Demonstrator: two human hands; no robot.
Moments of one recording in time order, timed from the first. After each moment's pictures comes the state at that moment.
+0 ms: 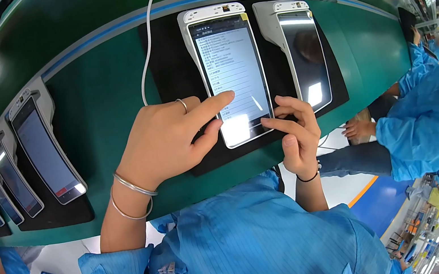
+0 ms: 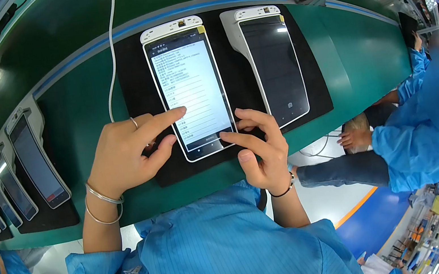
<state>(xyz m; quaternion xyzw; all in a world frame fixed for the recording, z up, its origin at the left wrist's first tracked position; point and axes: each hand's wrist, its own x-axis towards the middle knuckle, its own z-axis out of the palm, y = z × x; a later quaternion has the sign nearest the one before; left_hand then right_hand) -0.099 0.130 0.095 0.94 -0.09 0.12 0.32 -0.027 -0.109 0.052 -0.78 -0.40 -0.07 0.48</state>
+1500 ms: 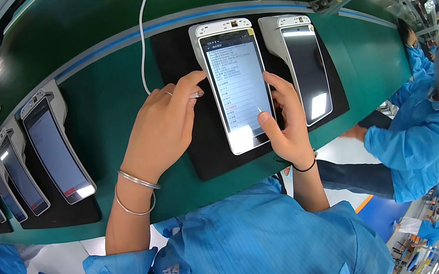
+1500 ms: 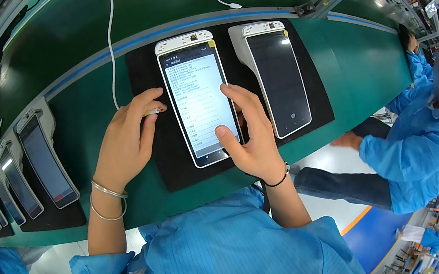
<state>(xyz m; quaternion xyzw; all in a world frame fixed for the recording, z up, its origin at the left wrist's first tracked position) -0.095 0.147 0.088 0.93 0.00 0.13 0.34 -0.006 -0.073 0.055 -0.78 -0.34 0.03 0.52</state>
